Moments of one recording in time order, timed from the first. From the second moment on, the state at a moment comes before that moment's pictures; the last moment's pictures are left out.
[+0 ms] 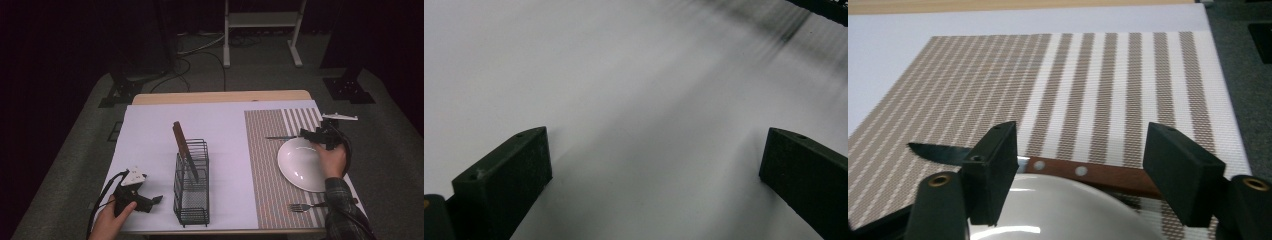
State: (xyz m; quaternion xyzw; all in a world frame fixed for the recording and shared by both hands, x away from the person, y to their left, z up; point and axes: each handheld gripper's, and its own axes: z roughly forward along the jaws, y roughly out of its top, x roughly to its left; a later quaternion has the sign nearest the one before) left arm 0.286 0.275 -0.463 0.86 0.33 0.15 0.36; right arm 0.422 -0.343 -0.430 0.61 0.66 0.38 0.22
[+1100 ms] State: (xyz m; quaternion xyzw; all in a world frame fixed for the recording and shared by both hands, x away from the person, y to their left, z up) left arm 0.286 0.275 -0.463 0.86 0.33 0.15 0.35; right arm 0.349 -0.234 -0.420 0.43 0.79 0.40 0.17
